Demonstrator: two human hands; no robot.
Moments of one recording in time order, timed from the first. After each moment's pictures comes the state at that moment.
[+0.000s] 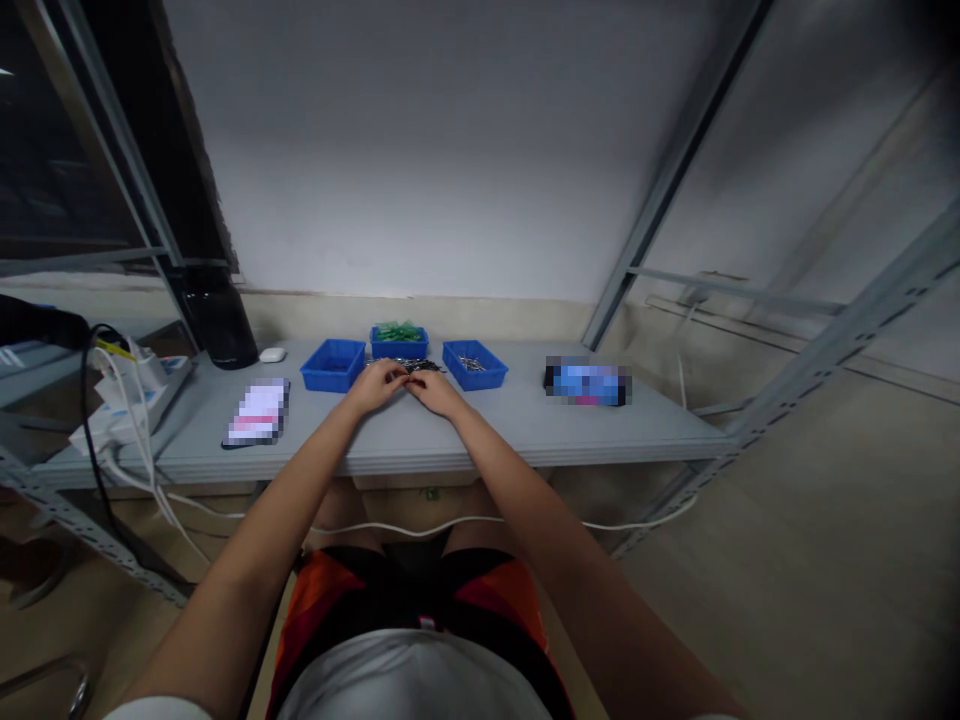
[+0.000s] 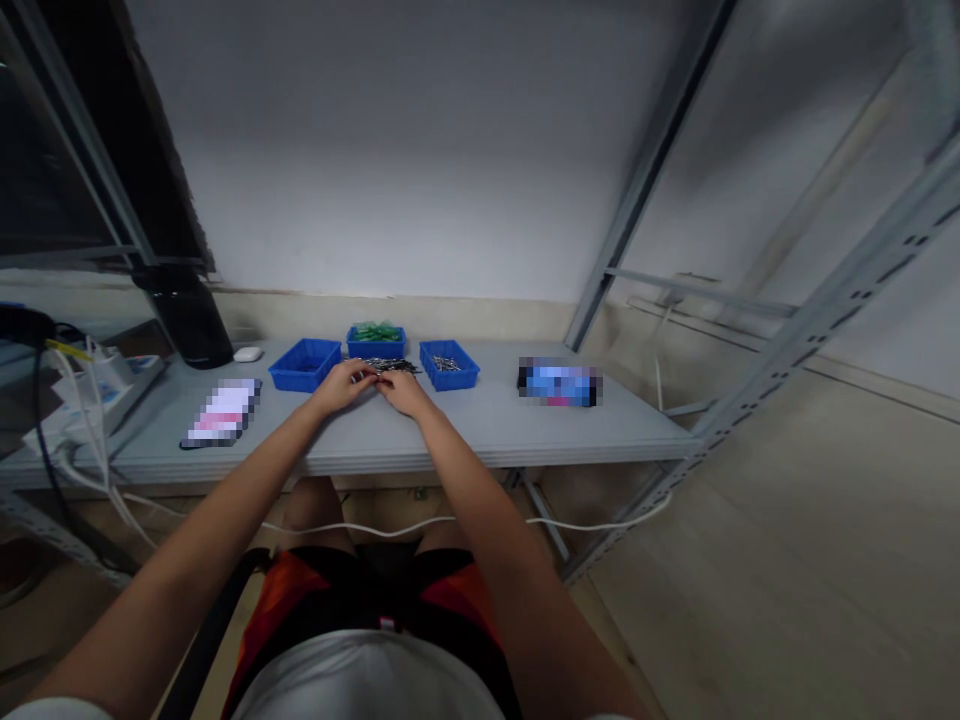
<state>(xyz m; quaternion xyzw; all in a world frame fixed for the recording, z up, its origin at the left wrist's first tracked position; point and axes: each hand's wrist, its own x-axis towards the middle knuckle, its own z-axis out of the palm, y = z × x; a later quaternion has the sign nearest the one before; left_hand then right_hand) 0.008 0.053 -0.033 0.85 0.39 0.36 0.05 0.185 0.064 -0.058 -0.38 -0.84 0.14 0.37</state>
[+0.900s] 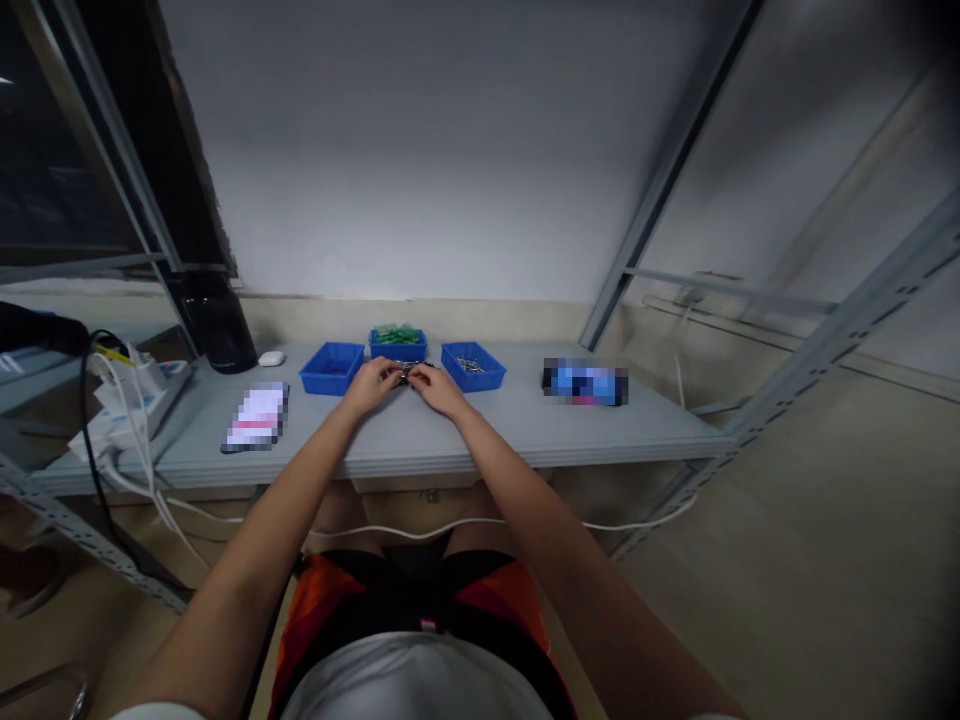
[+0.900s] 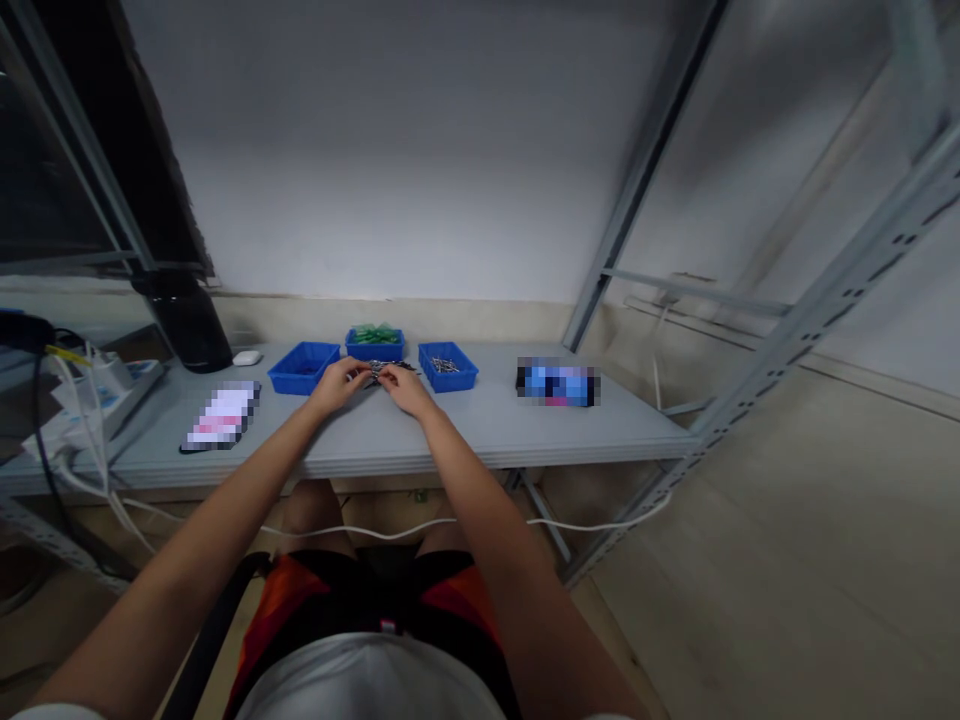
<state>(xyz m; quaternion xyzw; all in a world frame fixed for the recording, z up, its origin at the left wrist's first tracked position) 0.005 0.057 -0.034 0.82 0.40 0.40 0.04 0.186 0.063 -0.054 -0.38 -0.79 0.20 0.44</state>
